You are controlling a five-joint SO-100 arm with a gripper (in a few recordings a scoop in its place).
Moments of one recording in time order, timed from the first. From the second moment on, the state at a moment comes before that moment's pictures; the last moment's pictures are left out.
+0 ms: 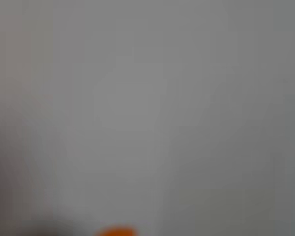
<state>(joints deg) -22.0 192.0 171.9 76.8 4.3</state>
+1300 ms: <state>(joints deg) 35.6 137.9 147.7 68.6 -4.1</state>
